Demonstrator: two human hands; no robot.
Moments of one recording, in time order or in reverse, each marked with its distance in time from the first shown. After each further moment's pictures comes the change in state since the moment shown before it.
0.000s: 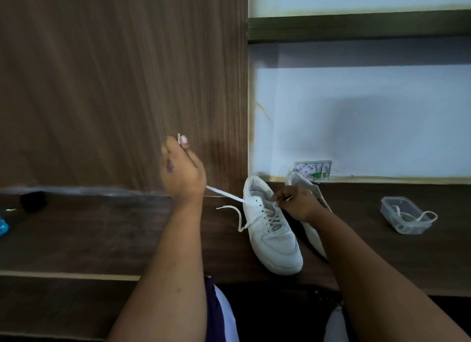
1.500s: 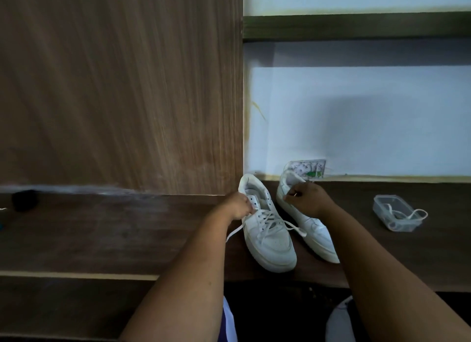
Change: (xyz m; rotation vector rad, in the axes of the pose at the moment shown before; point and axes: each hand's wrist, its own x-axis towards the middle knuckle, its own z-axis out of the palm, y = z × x) left_hand -0.086 0.002 0.063 -0.001 -1.464 -0.274; right_hand -0.007 0.015 -0.026 -0.175 0.063 0.133
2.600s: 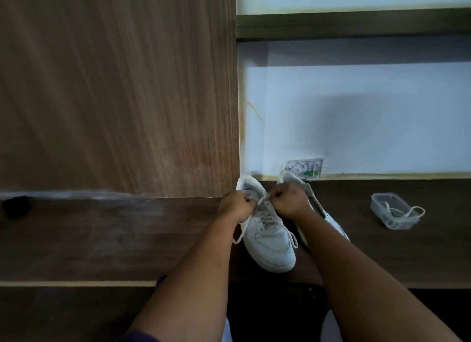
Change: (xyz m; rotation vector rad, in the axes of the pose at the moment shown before) left_hand -0.001 0.006 0.011 0.117 0.229 0.037; right_hand 0.014 -0.020 0.038 0.109 0.134 -0.066
